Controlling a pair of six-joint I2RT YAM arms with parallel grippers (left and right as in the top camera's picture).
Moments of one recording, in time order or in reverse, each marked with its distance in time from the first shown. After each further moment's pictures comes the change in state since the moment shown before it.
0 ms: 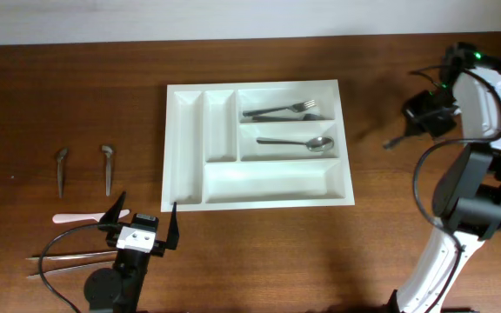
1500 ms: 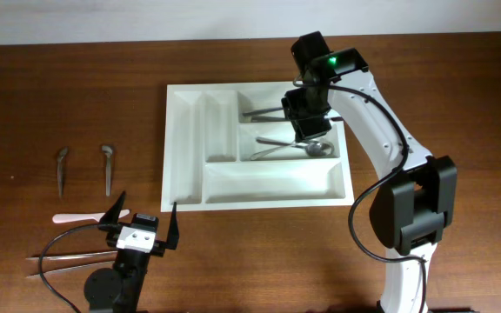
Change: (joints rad) left arm 0.000 0.000 0.000 0.000 0.000 0.000; right arm 0.578 -0.076 0.010 0.054 -0.044 0.785
